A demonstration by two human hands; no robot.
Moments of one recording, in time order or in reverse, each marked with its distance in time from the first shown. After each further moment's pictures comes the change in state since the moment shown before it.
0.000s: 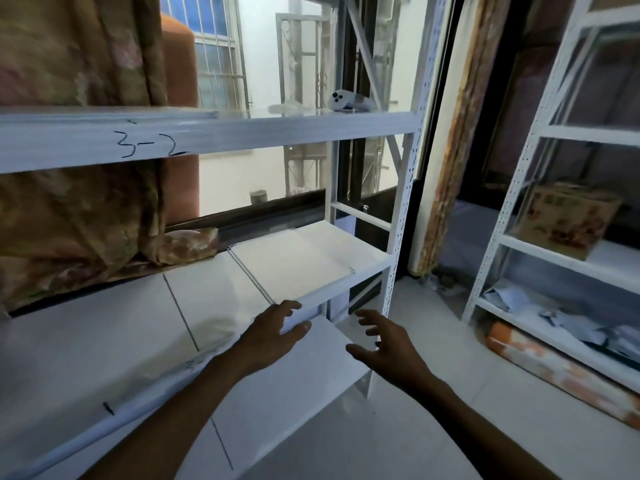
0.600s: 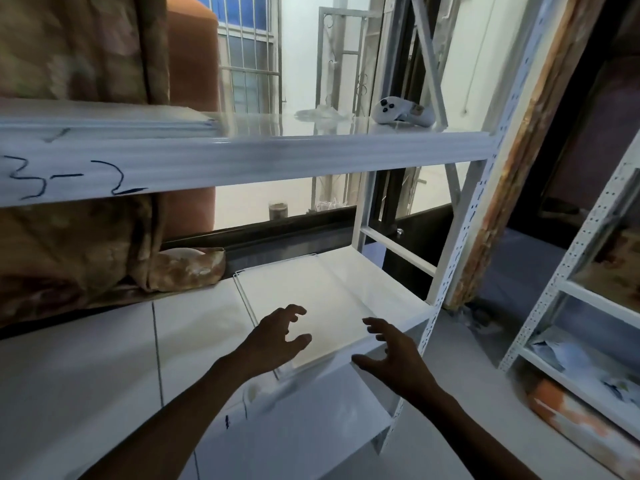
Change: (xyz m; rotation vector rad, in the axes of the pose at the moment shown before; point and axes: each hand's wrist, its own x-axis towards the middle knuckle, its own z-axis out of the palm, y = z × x) left_hand 0.191 -0.046 -0.029 0.042 0.019 -0.056; right_hand 0.214 0.046 0.019 -0.017 -0.068 -0.042
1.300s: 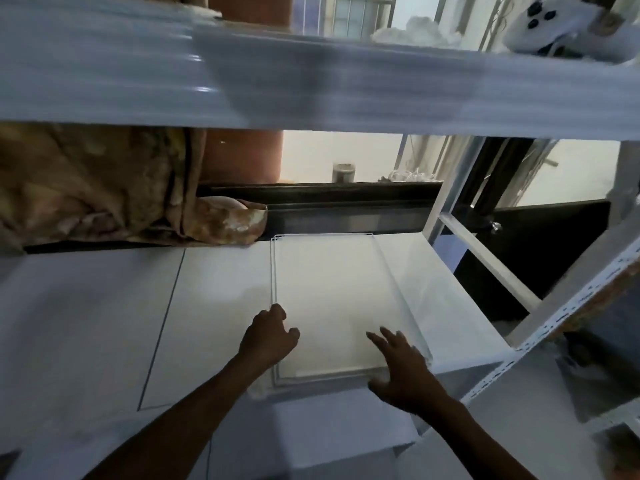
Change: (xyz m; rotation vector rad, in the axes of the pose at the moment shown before) left_hand 0.078 -0.057 0.055 0.059 0.235 -0.655; right_hand 0.132 0.101 0.054 -0.387 -0.576 -0.165
